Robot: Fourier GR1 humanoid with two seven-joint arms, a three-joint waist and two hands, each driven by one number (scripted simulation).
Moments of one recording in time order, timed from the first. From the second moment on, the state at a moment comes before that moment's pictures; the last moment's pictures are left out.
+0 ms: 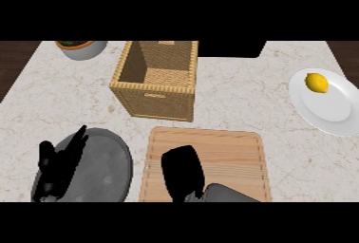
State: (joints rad) left arm 0.10 0.26 -0.06 -1.47 0.11 0.05 0.24; right arm -0.56 -0.09 1.01 -1.44 0.68 0.23 0.93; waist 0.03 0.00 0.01
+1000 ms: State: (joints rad) left arm 0.02 0.24 -0.11 -1.44 0.08 0.03 0.27; right arm -0.89 -0.01 0.80 -1.41 0.77 -0.26 1.09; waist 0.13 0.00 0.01
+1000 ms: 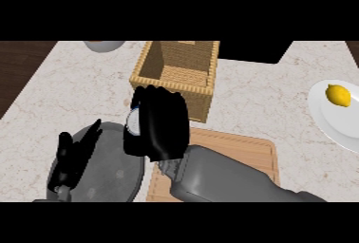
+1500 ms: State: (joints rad) left arm 0.03 0.24 -0.10 -1.44 0.08 0.03 0.28; right arm -1.13 -0.01 0.64 -1.35 0.89 -0.37 1.17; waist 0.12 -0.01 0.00
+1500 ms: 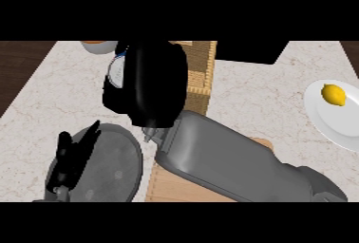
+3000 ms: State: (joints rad) left arm 0.06 0.24 -0.08 -1.48 0.07 0.02 0.27; right arm -1.39 -0.01 0.42 -0.82 0.75 -0.65 1.10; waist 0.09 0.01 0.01
